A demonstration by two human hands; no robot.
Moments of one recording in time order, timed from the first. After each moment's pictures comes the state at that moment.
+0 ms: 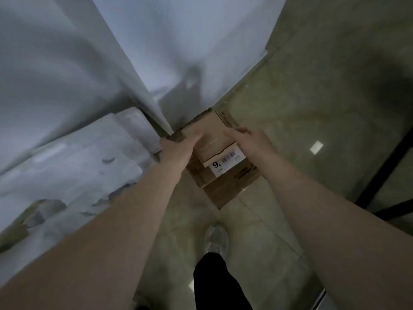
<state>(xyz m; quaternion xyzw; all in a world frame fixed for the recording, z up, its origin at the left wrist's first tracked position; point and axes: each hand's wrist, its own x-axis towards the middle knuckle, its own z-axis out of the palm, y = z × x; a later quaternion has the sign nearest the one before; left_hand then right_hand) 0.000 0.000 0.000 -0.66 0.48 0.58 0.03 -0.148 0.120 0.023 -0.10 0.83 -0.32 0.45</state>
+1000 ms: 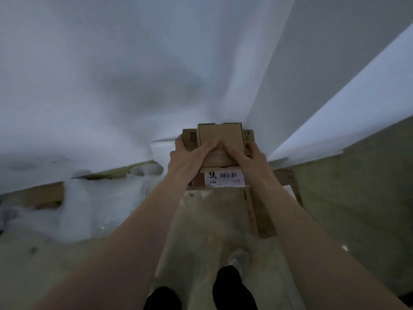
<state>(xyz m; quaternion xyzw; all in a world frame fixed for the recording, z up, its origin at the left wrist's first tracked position) 0.291 -0.072 0.289 -0.68 0.39 0.59 -0.22 0.124 -0.015 0.297 -0.32 0.74 -0.31 0.50</state>
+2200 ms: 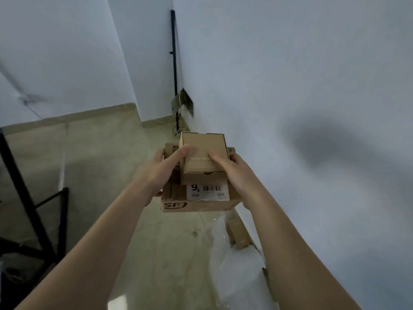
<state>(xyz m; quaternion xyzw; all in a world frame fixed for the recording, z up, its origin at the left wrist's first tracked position) 1.116 0.142 0.625 -0.81 -0.01 0.25 -0.54 1.038 -0.045 0.613 -0.74 0.28 0.03 0.61</state>
